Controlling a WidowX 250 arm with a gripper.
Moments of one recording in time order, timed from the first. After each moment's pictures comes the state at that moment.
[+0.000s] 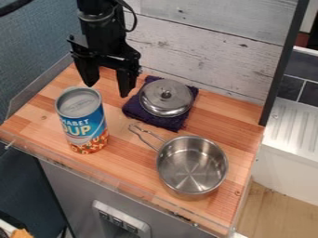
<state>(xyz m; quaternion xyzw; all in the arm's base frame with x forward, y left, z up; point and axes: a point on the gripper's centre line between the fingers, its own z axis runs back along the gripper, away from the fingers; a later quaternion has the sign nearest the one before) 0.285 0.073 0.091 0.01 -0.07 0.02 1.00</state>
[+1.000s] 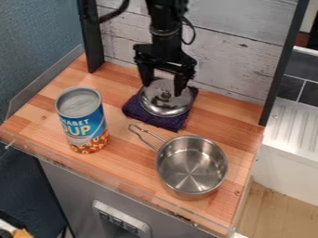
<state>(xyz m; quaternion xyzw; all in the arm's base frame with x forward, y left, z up) 0.382 0.034 0.031 0.02 -0.07 0.02 1.00</state>
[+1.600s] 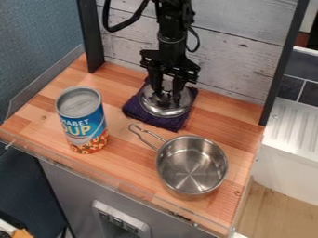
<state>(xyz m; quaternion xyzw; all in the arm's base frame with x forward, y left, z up) 0.393 0.042 0.010 0.04 -0.05 0.02 1.00</state>
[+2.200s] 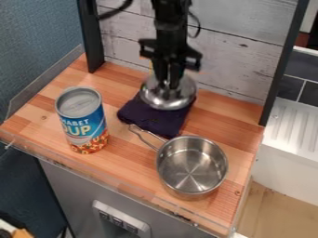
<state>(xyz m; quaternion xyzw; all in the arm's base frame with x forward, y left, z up) 0.386 0.025 0.065 0.00 -0.12 0.01 0.99</state>
